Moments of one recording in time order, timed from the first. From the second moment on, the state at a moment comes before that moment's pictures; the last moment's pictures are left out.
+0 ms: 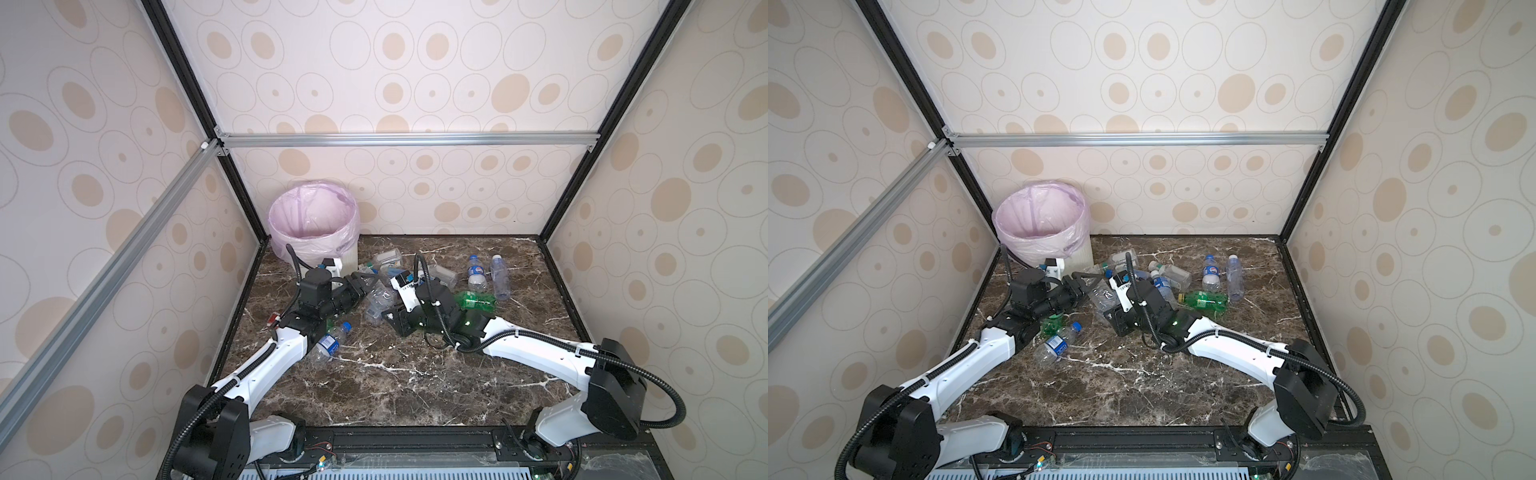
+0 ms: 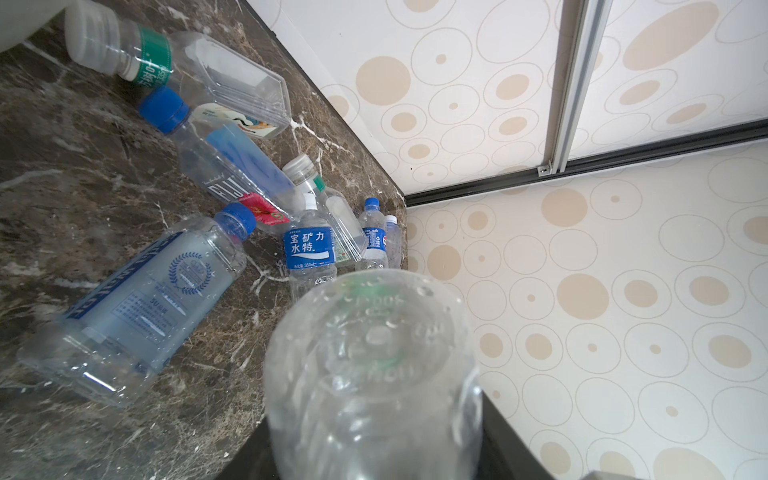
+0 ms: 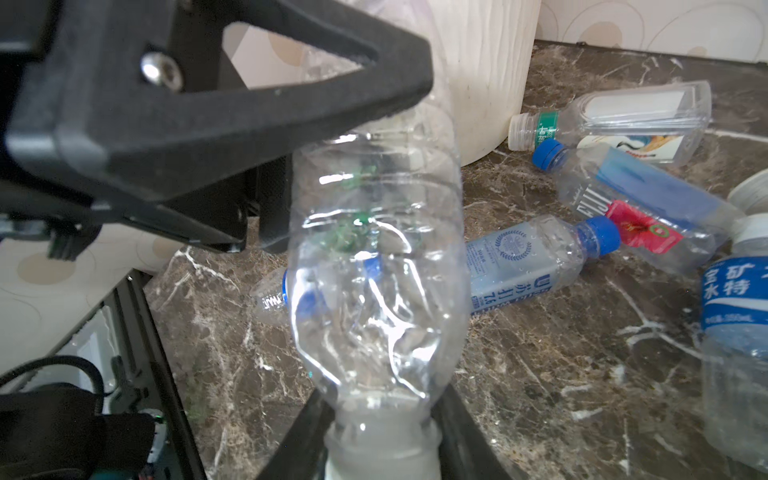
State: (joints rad) left arm -0.33 1.23 0.77 0.14 0.42 -1.12; right arm 0.90 1.49 1.08 -0.11 -0.06 0.36
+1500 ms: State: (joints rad) left arm -0.29 1.49 1.90 -0.37 -0.32 -0.29; right arm 0.85 1.66 1.74 -0.37 0.08 0.25
